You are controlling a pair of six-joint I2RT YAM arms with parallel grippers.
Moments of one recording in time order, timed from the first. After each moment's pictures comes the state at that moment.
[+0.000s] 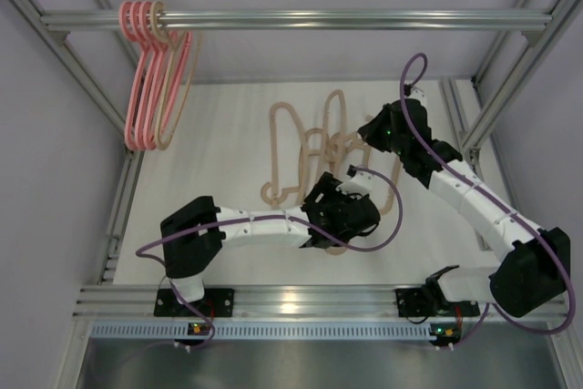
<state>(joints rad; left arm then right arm) -1.28 1.78 1.25 -0.32 -0.98 -0.35 0.45 1.29 1.09 -0.27 0.13 0.79</state>
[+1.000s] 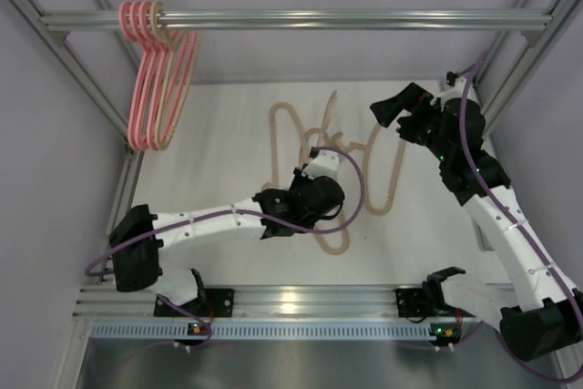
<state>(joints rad) -1.21 1.54 1.15 -0.41 -0.91 -0.38 0.32 1.06 1.11 -0.28 -0.03 0.72</state>
